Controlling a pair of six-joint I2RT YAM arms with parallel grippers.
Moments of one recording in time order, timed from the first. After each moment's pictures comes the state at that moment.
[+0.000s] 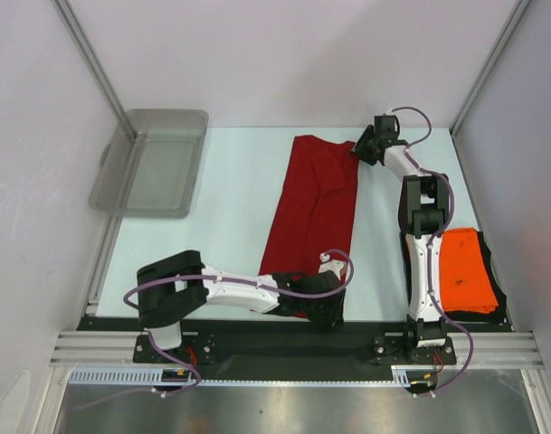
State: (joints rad) left arm -1.33 1.78 0.97 -0.07 0.00 -0.93; right arm 0.07 2.52 2.08 -0.26 -0.07 0.65
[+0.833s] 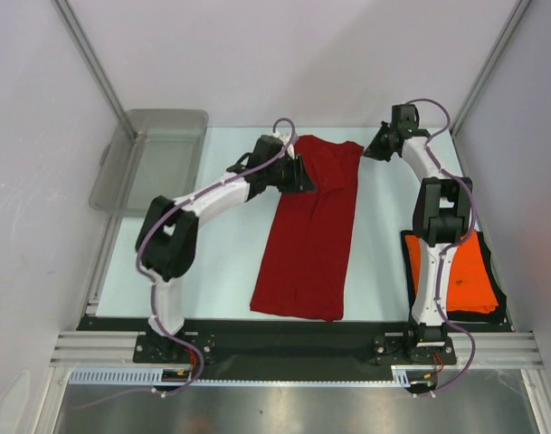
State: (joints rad) left arm -0.59 1.90 1.45 -0.19 0.36 -0.59; right arm 0.02 2.27 1.97 -0.51 -0.18 0.56
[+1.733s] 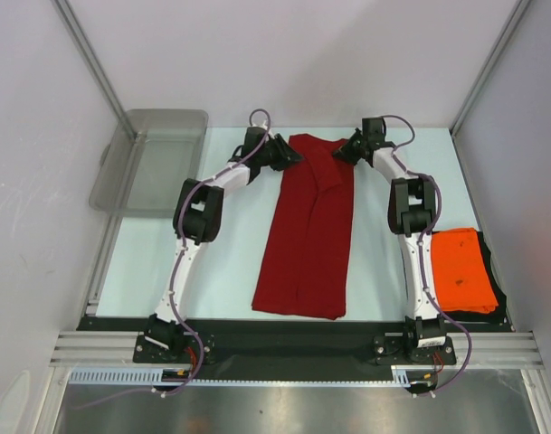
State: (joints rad) left arm -0.37 2.60 2.06 0.11 0.45 -0.88; right arm 0.12 2.64 2.23 -0.27 -0.30 0.87
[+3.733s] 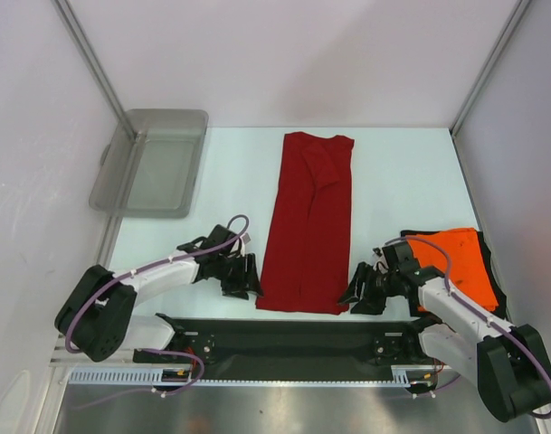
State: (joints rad) left arm -0.59 1.31 0.54 -0.39 0.40 -0.65; right arm 0.34 0.97 0.34 -0.50 -0.59 0.76
